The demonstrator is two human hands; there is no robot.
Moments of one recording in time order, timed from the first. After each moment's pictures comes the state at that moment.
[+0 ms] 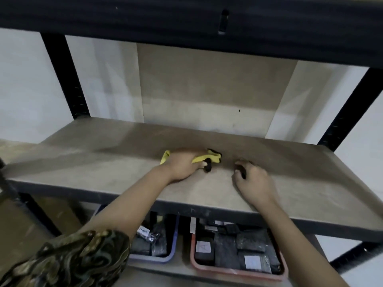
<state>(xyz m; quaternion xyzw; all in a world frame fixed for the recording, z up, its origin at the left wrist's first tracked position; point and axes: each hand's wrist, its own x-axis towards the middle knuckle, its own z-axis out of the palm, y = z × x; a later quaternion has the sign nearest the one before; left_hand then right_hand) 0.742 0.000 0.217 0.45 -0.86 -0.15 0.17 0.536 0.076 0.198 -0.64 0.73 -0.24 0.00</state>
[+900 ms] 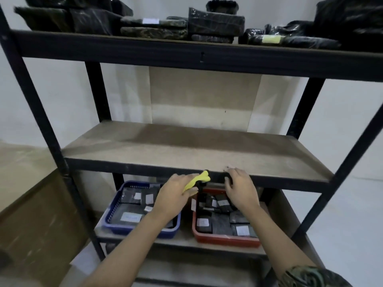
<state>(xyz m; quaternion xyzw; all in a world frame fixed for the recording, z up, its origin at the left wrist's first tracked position) 0.778 0.210 0.188 0.46 -0.81 -0.14 0.33 0.564 0.208 0.181 -0.69 0.67 -0.28 -0.04</state>
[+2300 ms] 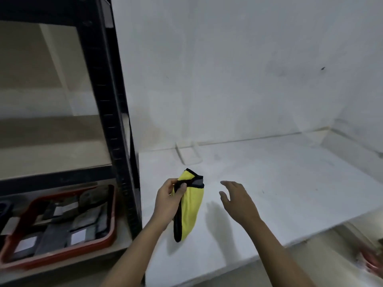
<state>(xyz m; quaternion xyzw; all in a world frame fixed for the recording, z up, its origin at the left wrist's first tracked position) 0.218 0.318 0.122 0.40 -0.60 -0.57 0.40 0.029 0.404 0.111 -0.53 0.81 -0.25 0.05</state>
